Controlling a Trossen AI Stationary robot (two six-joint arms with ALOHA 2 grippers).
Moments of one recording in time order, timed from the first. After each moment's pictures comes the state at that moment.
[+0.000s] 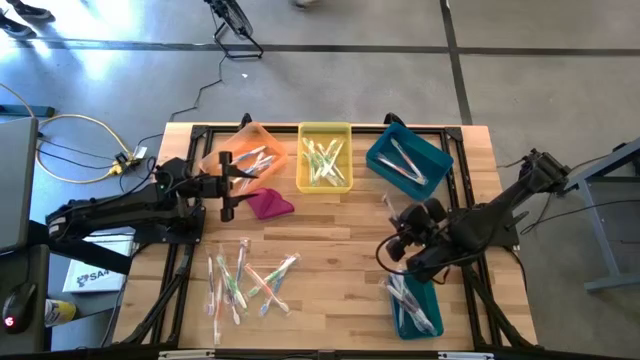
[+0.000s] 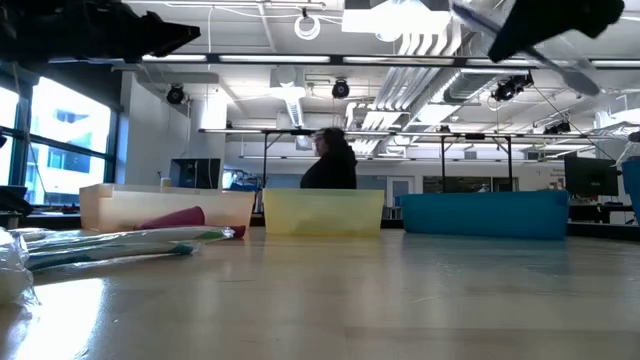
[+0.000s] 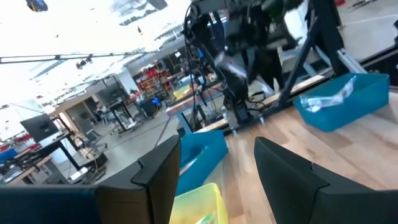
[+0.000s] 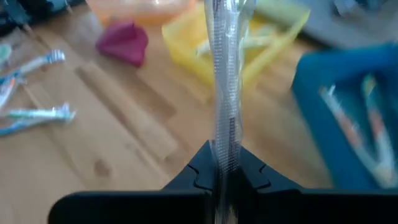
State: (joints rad) left arm 0.35 0.42 0.26 0.33 0.35 0.45; right arm 0.61 1.32 1.09 -1.09 0.89 1.32
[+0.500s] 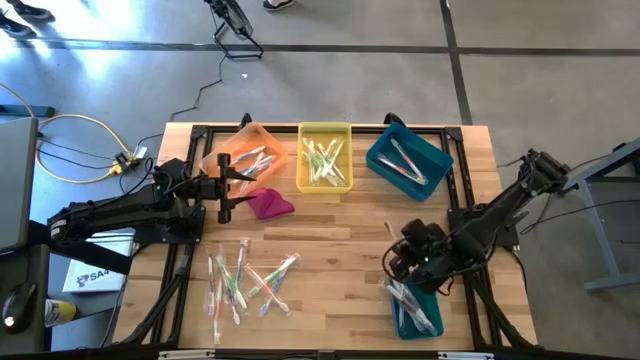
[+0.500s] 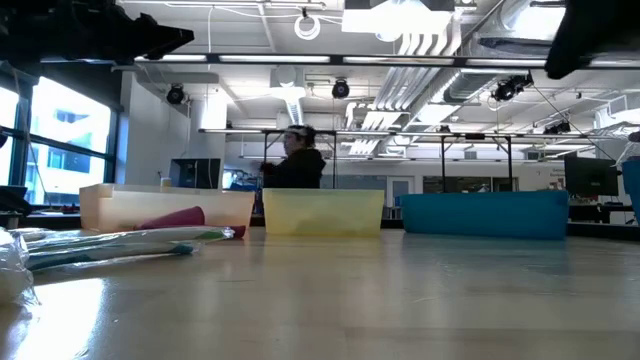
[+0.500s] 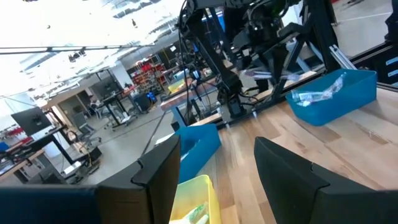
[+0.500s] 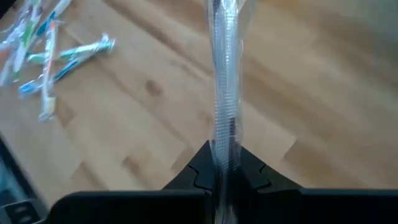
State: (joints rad) left arm 0.35 0.36 0.26 0.23 0.35 0.44; right arm 0.69 1.33 1.04 -0.95 0.56 1.56
